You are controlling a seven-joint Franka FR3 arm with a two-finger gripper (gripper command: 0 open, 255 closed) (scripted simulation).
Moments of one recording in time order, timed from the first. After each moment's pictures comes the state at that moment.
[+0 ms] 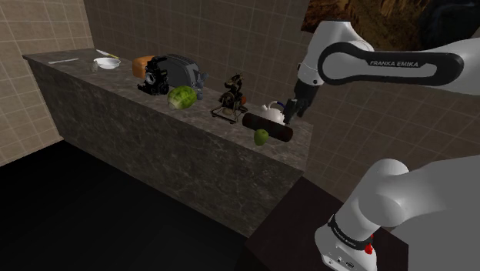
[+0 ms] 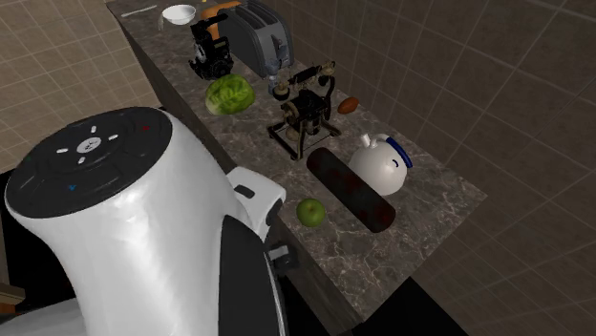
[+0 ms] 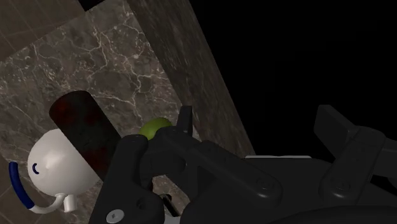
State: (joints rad) arm -0.03 -0.70 -0.09 -2.51 -0.15 1.87 0.05
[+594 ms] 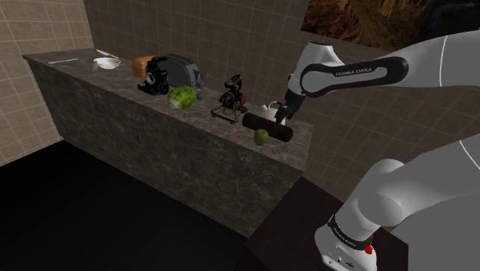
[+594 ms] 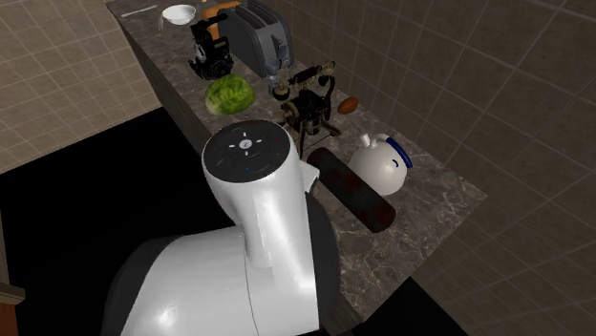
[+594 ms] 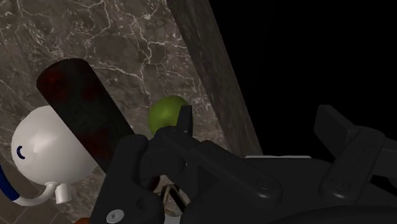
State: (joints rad) arm -0.05 -0.48 -0.23 -2.52 -0.19 2.19 -0.10
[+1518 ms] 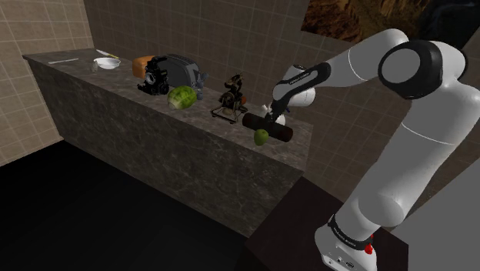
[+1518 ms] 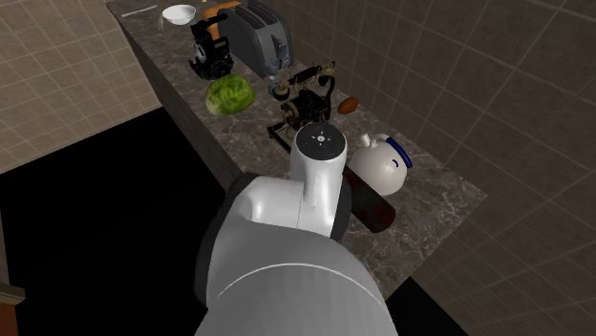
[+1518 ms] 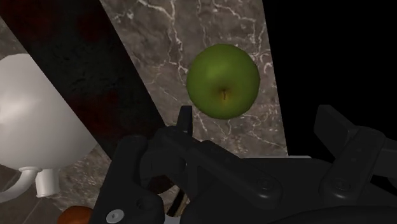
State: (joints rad) arm -0.03 0.07 -0.41 -2.30 0.10 2.59 -0.52
